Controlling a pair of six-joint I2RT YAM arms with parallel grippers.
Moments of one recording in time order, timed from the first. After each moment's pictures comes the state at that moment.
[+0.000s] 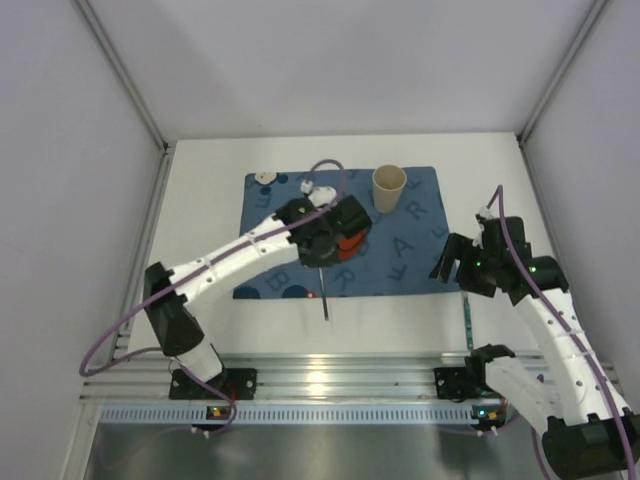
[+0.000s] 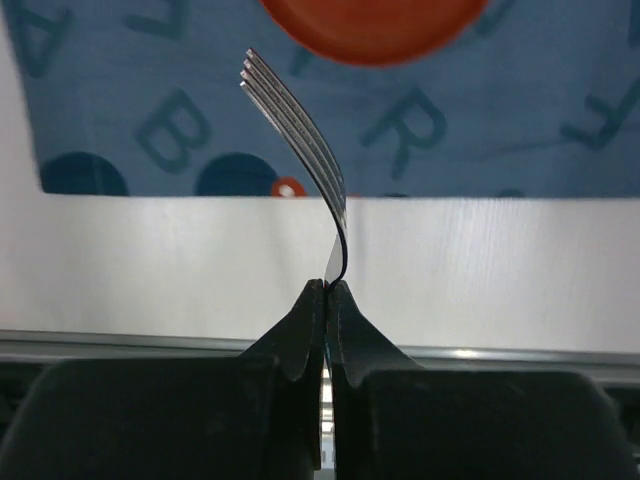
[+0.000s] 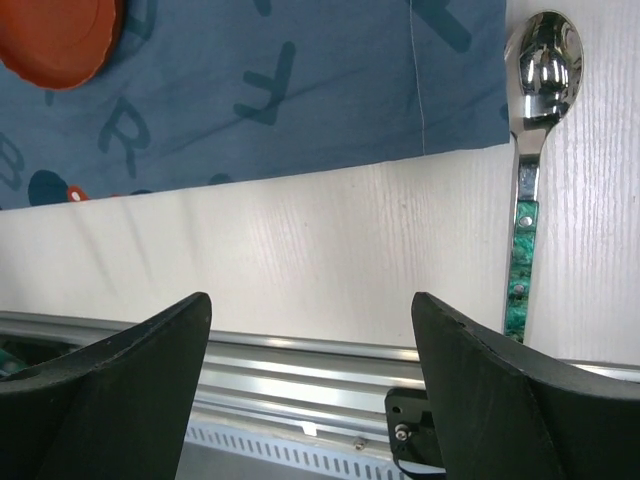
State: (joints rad) left arm -1.06 1.73 1.67 -1.26 -0.43 -1.00; right arm 0.17 0.84 0.87 -0.99 -0.15 0.47
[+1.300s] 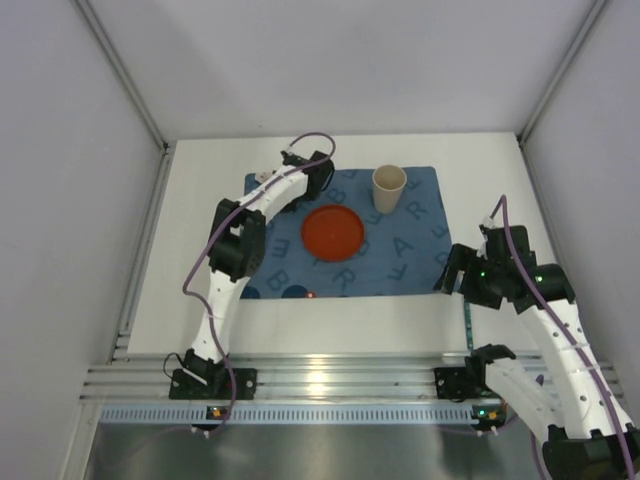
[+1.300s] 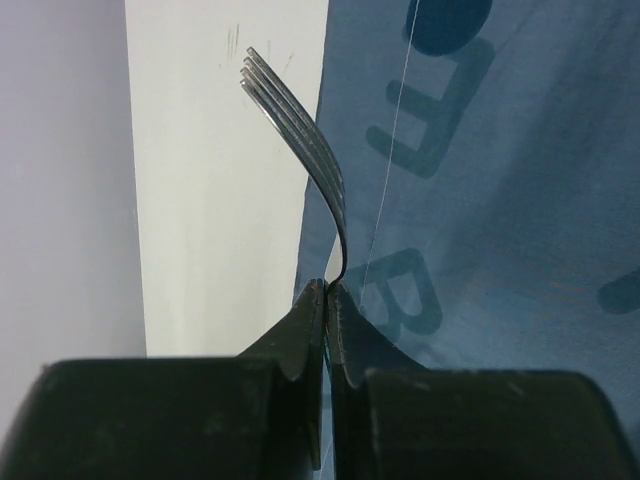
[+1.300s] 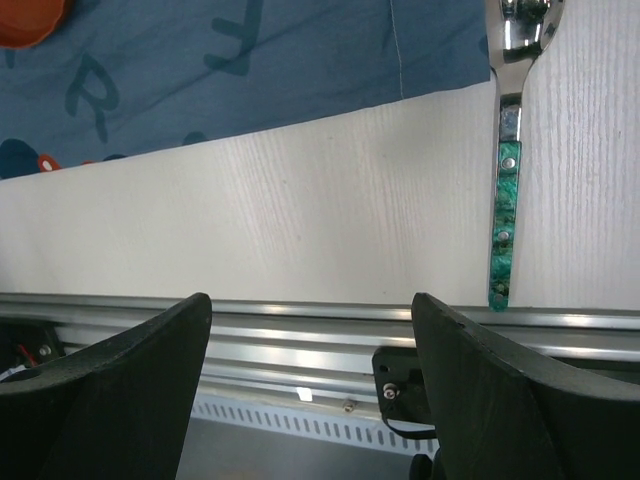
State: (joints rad) left arm -0.49 2.36 2.05 -1.11 -0.91 -0.44; right arm 0.17 0.78 0.87 -1.11 -0.14 0.47
